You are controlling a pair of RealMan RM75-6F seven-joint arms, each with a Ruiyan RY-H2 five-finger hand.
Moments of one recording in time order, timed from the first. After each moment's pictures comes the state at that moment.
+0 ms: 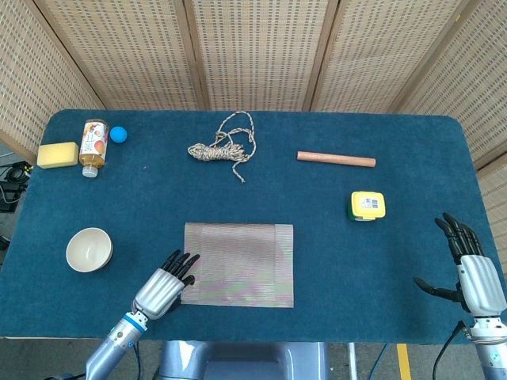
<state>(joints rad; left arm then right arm) -0.37 -1.67 0.09 -1.45 1.60 1.14 0.48 0.10 -1.06 0.07 -1.68 -1.54 1.50 0.32</state>
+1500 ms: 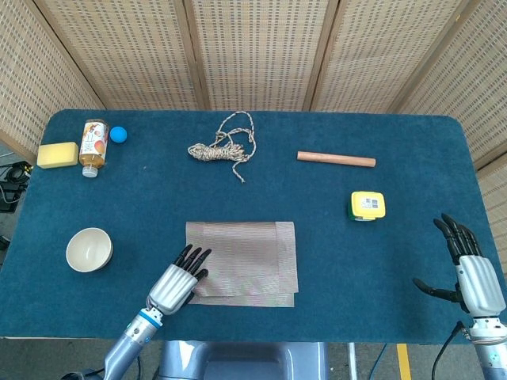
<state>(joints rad) -0.39 -1.78 0.05 -1.39 1.57 1.15 0.55 0.10 -1.06 0.07 -1.69 -1.54 1.49 0.32</state>
